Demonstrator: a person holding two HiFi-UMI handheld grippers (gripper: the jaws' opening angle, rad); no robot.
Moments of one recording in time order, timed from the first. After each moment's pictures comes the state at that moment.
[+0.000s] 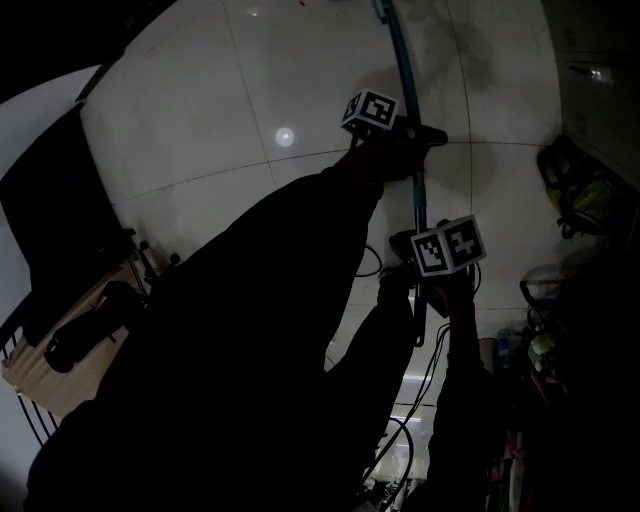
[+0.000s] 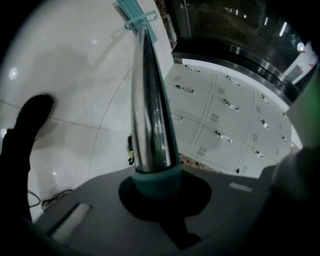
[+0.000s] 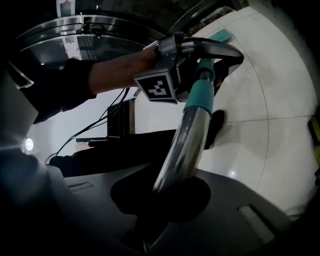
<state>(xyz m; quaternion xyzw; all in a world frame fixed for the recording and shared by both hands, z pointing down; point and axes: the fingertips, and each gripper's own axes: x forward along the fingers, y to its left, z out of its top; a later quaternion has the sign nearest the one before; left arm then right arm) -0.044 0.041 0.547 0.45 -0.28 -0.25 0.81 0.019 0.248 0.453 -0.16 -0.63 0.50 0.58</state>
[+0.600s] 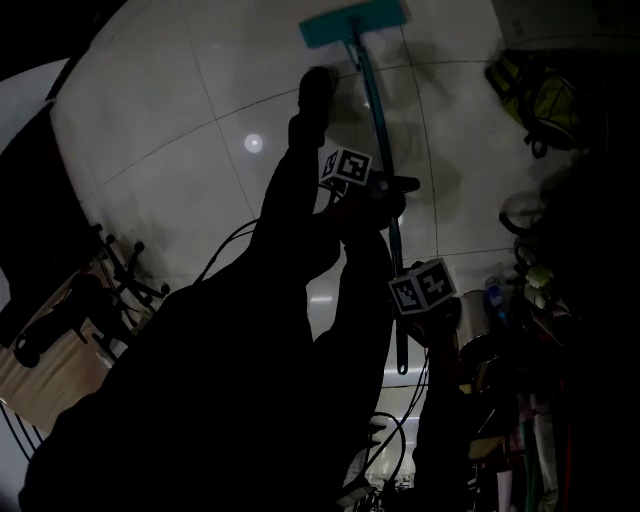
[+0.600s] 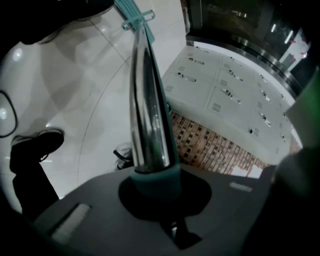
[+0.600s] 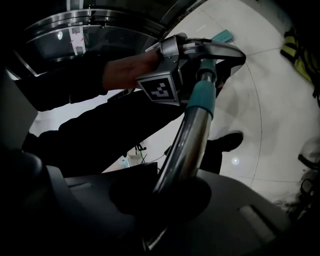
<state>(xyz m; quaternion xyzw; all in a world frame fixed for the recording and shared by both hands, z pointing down) 0.281 0.233 0.525 0.43 -0.25 -0.27 0.83 0.335 0.435 0.417 -0.16 -0.60 0.52 0.59</state>
